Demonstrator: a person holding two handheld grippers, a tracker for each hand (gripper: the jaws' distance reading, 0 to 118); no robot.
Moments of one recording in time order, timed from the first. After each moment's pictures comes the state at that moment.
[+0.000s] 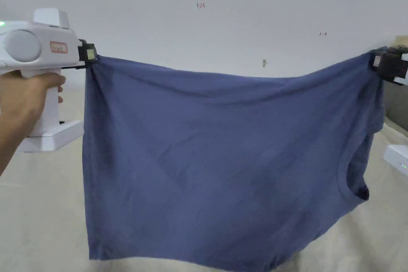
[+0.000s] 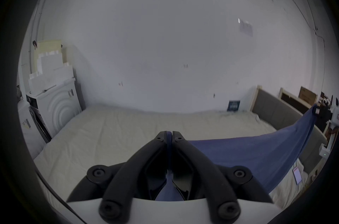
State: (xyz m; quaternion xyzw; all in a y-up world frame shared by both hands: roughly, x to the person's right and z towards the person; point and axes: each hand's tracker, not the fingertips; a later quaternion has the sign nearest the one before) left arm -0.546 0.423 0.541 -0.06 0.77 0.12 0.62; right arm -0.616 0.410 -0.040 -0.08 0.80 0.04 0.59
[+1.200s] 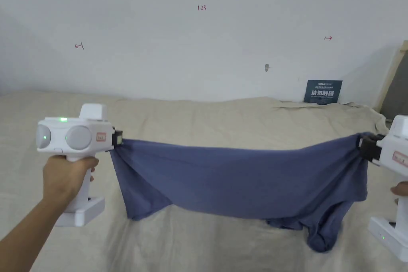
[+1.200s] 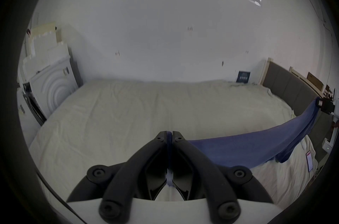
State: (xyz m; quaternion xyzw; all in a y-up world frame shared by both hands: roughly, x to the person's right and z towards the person) left arm -0.601 0.223 0.525 -0.17 0.75 0.23 0.59; right arm -0.669 0.229 -0.046 -0.18 0.76 0.12 0.61
